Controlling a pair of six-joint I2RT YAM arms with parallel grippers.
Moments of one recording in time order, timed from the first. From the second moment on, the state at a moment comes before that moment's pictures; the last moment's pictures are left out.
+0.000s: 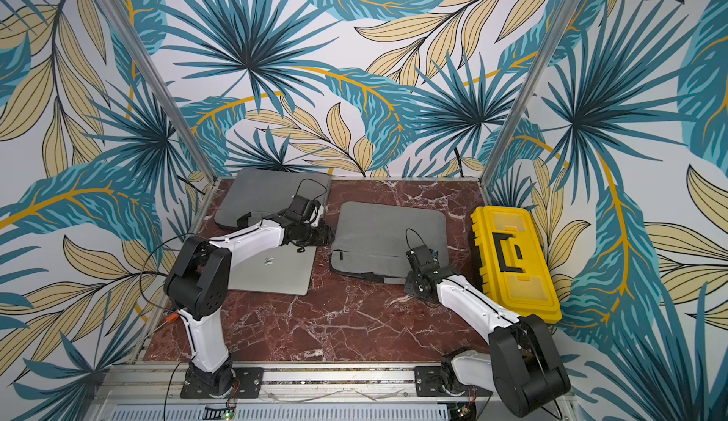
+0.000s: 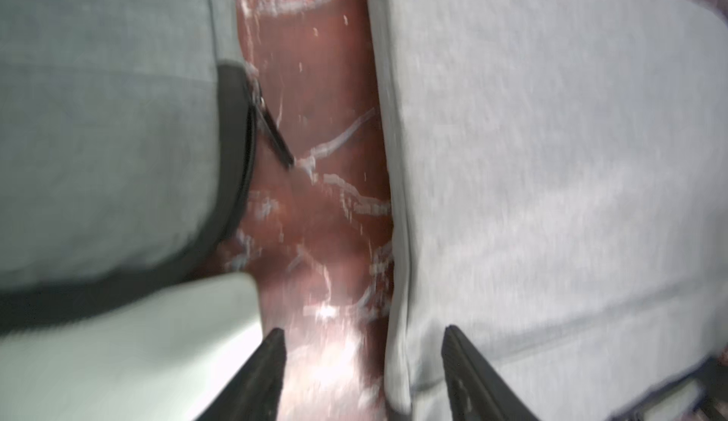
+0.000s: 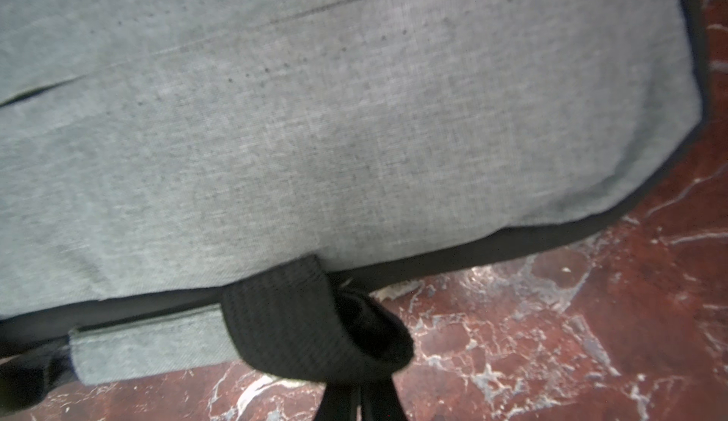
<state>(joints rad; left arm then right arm) -0.45 1.87 1.29 -0.38 0.20 -0.46 0.32 1.27 0.63 -0.58 0.14 0.70</state>
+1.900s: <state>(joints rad) -0.52 2.05 1.37 -0.22 0.18 -0.70 0.51 1.44 0.68 -0.43 0.10 0.77</state>
